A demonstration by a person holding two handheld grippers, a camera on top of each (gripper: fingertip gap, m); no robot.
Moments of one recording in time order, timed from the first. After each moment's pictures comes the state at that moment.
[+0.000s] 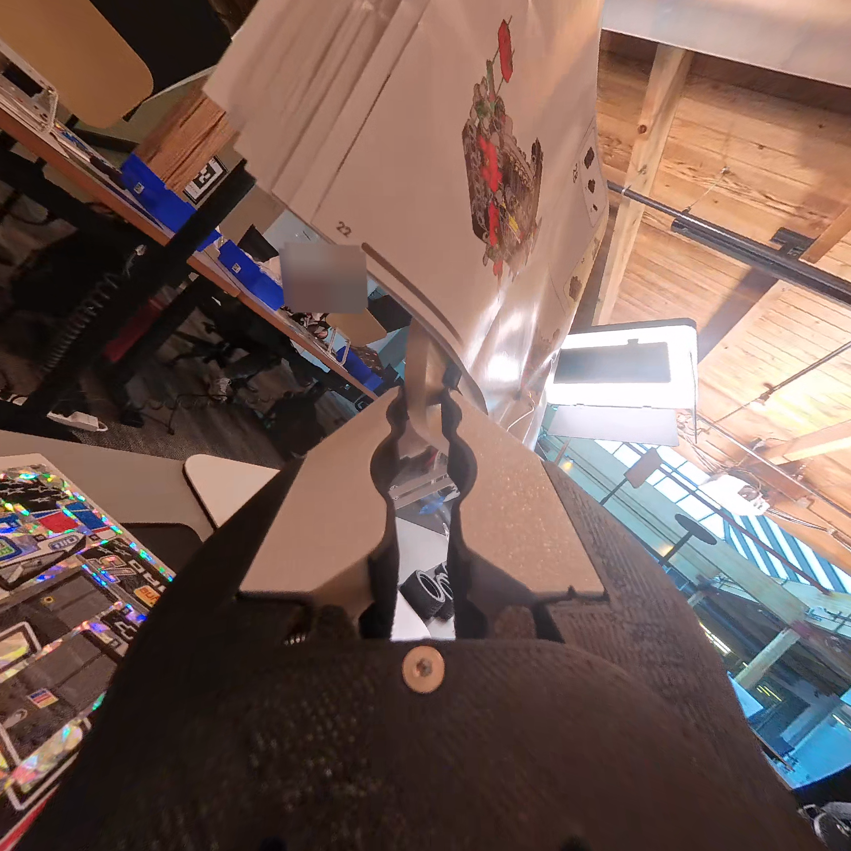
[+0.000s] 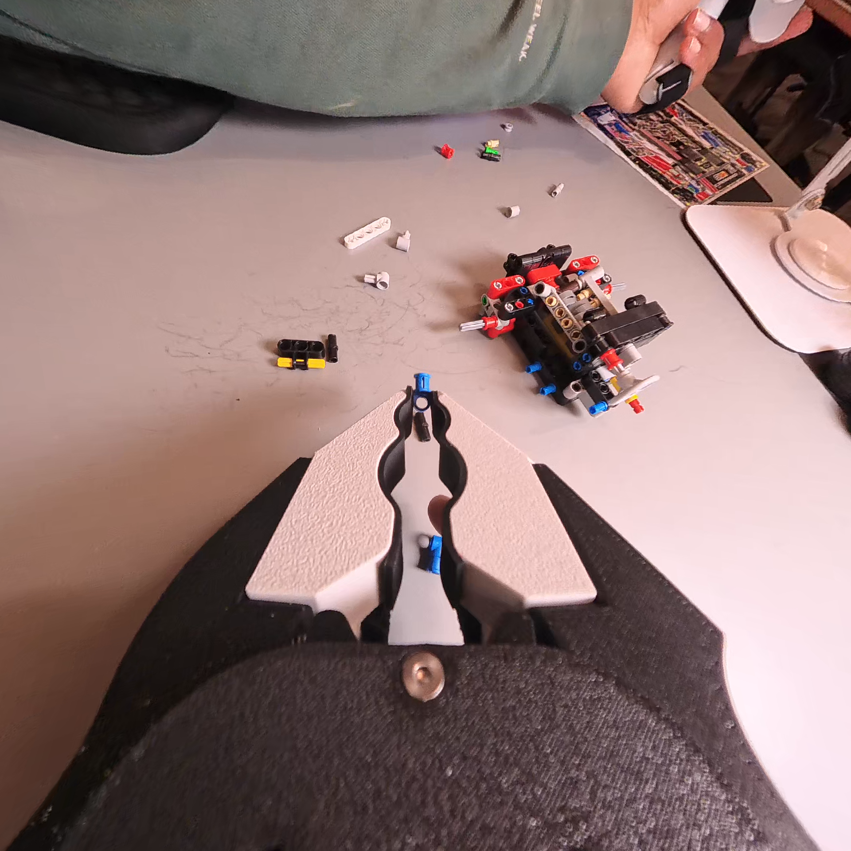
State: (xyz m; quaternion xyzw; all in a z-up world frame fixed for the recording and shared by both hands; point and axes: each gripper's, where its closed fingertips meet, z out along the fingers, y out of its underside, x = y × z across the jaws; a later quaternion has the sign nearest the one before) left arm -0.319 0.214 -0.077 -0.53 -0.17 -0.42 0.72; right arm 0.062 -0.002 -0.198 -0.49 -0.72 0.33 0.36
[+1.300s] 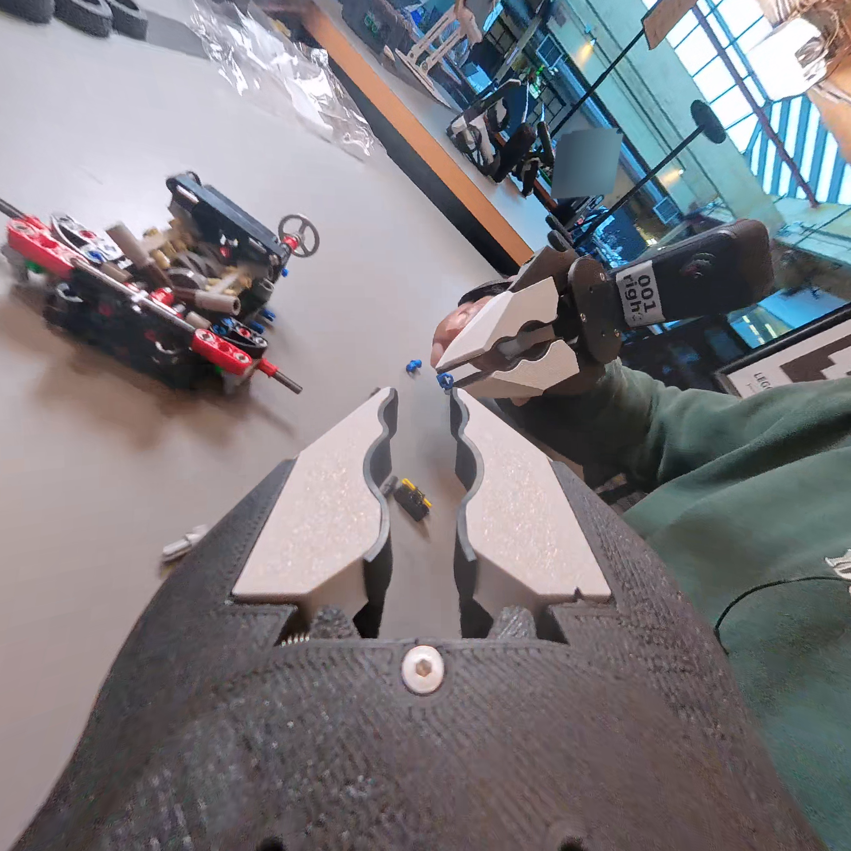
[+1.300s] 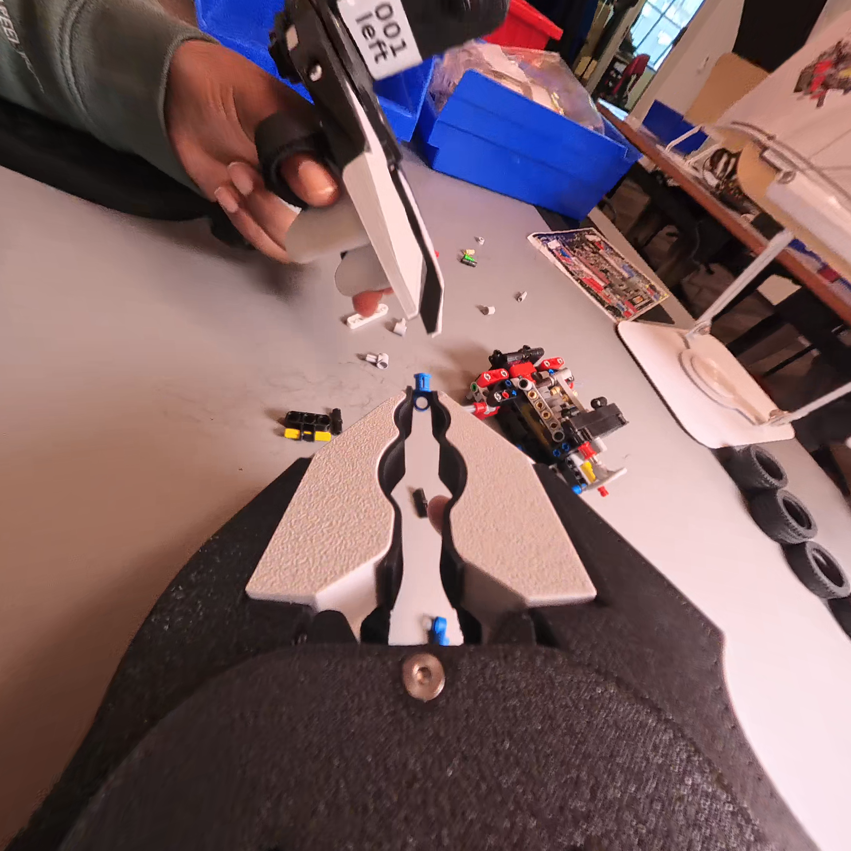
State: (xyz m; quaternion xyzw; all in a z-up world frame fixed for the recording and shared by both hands) left arm 0.019 -0.028 -0.162 -0.77 0.07 -0.45 0.44; right arm 0.043 -0.025 -0.170 -0.43 -0.70 0.33 0.46
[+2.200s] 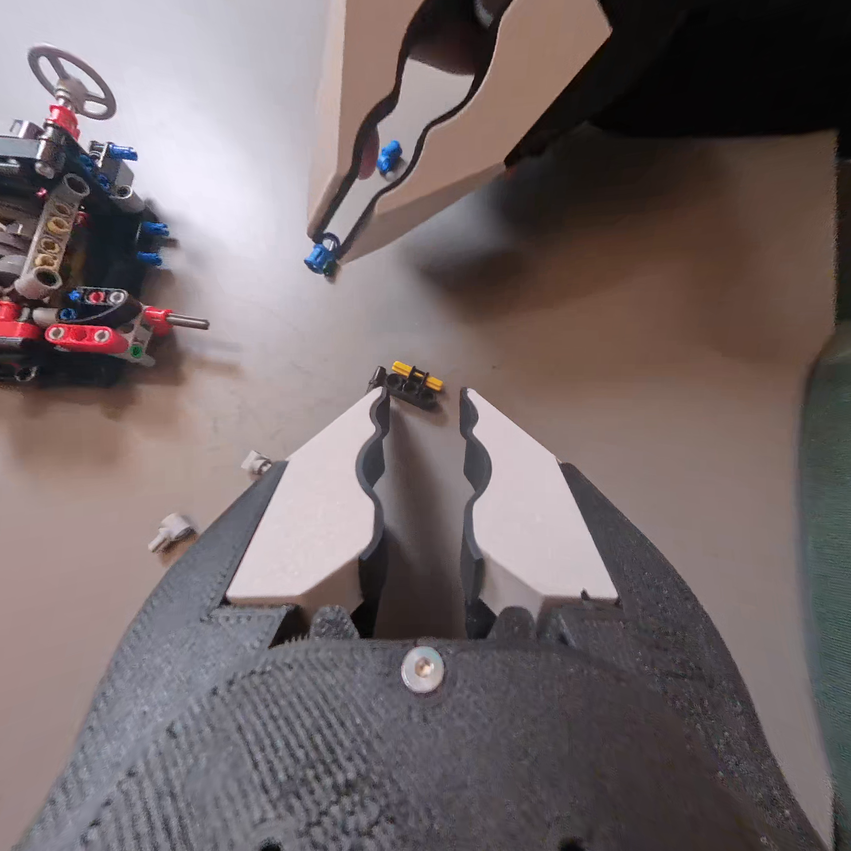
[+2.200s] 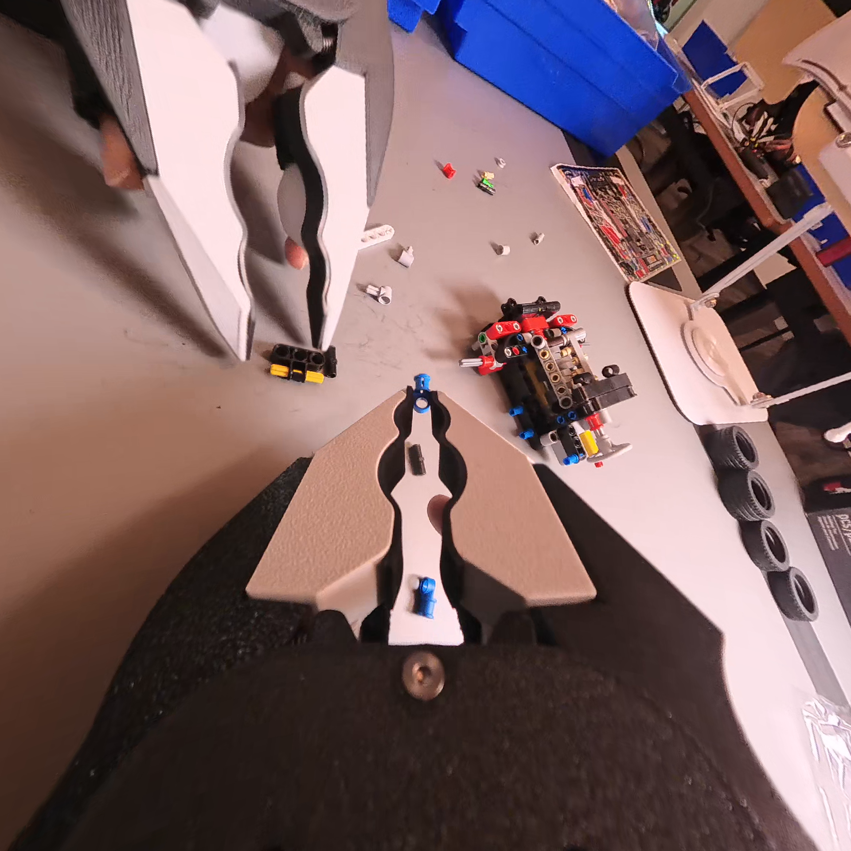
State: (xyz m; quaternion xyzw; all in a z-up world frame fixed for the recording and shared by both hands) left arm 0.052 -0.071 -0.231 -0.86 0.35 -0.17 0.34; right arm 0.047 -0.016 -0.198 -0.42 -0.75 0.24 0.45
